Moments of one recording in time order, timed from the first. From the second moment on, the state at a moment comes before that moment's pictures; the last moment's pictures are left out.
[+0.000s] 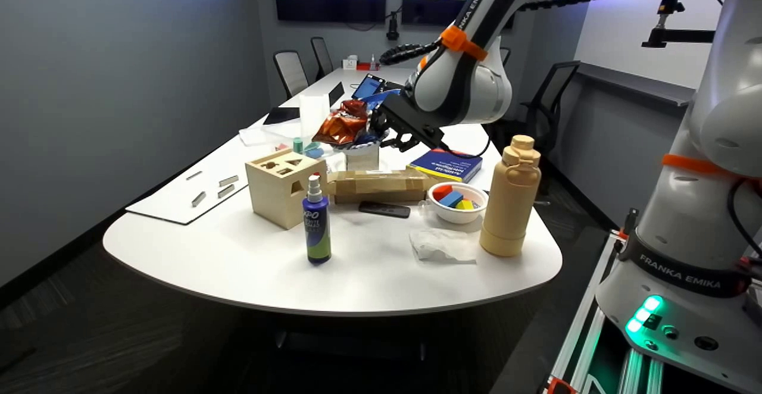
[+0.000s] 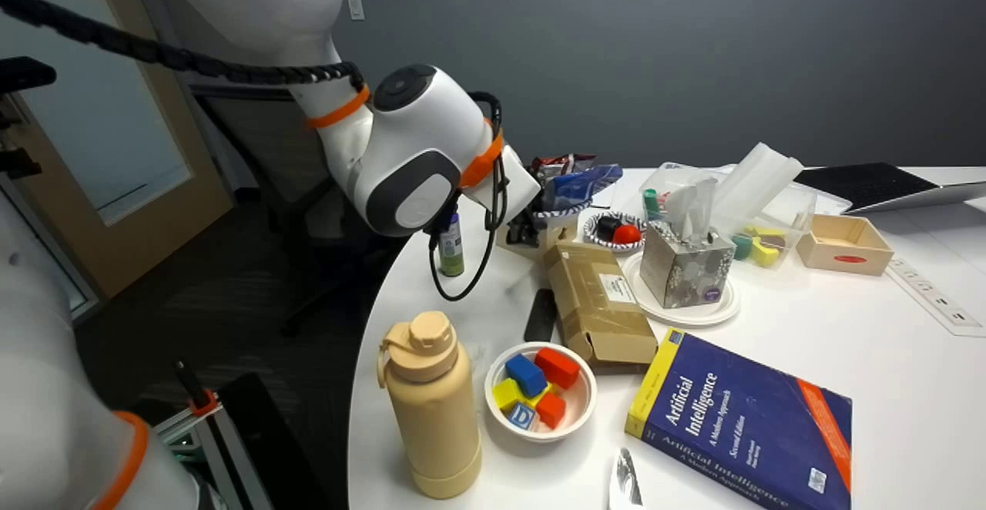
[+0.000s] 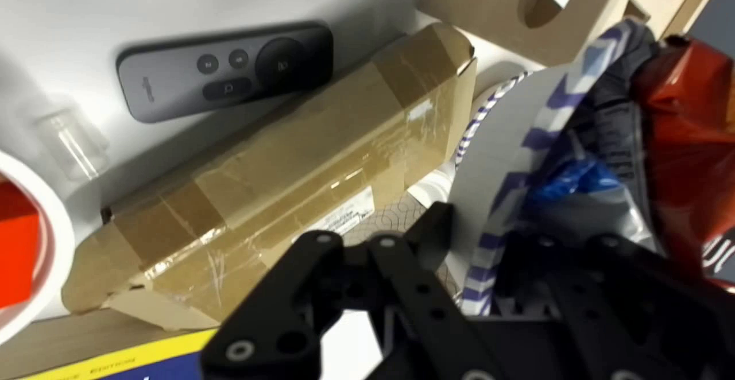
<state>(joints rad) 0.02 0.09 0.15 -2.67 0.33 3.47 0.87</state>
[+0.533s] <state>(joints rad) -0.02 0.04 0.03 -2.65 0.35 3.41 0.83</state>
